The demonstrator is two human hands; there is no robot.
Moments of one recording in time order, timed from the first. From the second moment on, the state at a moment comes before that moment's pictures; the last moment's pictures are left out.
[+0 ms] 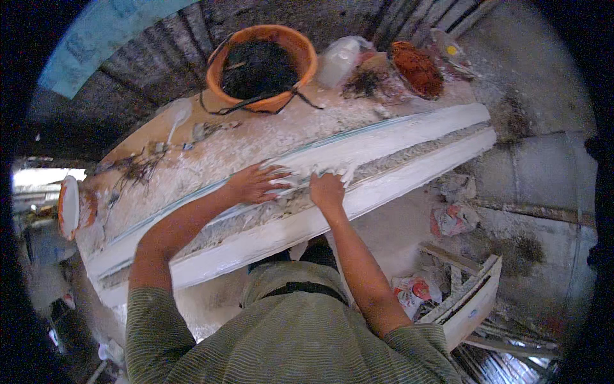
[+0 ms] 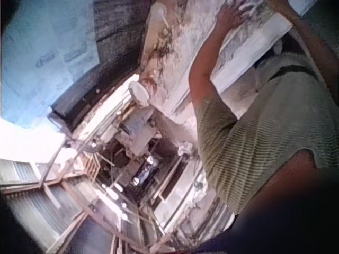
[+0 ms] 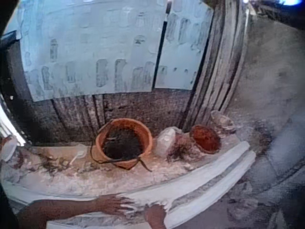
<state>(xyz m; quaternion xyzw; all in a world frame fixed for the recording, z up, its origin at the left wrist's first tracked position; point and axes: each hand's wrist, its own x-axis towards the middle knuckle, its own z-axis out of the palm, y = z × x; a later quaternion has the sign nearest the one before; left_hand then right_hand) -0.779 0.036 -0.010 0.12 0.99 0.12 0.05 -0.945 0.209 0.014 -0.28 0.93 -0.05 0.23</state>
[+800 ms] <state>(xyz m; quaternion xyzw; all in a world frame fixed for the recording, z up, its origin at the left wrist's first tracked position) -1.057 0.114 -0.018 0.10 0.99 0.13 -0.05 -1.201 0.262 -0.035 -0.27 0.94 -0.03 0.22</state>
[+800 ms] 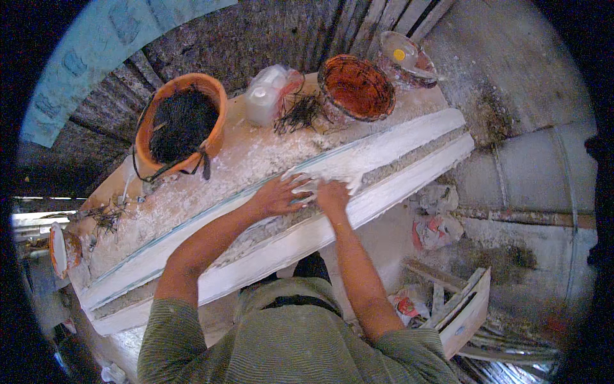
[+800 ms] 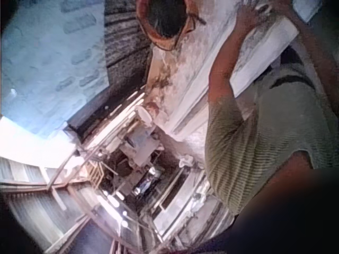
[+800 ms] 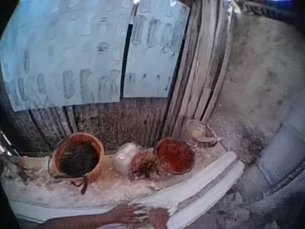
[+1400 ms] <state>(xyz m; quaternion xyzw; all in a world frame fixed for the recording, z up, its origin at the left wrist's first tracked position) -1.029 0.134 -0.028 0.00 0.98 0.18 0.02 -1.259 0.274 -0.063 -0.34 0.93 0.01 0.16</state>
